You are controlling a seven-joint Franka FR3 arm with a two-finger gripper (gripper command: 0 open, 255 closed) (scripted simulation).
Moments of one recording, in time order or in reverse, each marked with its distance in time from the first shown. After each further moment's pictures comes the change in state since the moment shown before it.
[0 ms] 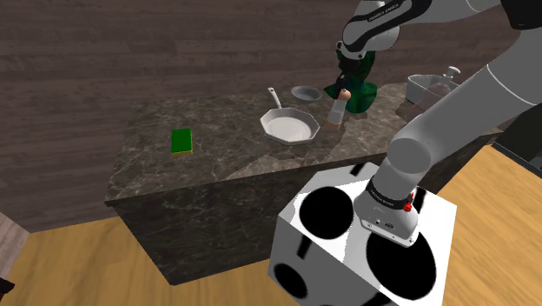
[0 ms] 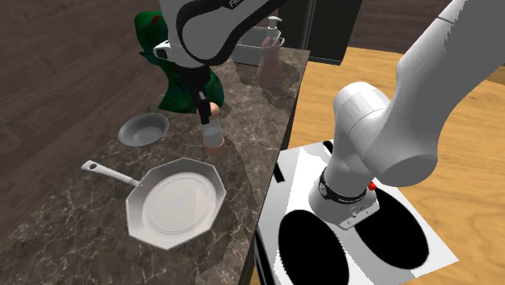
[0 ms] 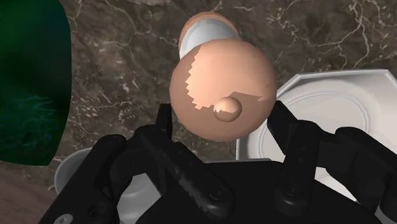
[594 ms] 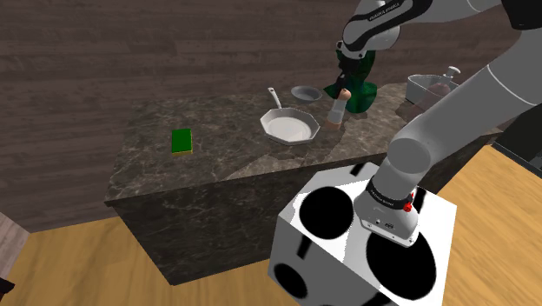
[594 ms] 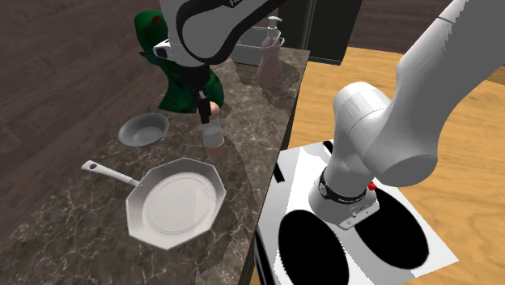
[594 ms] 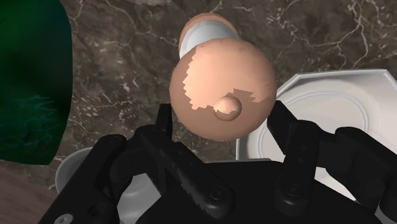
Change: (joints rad) arm -0.001 -0.004 0.001 0.003 -0.001 -0.007 0.000
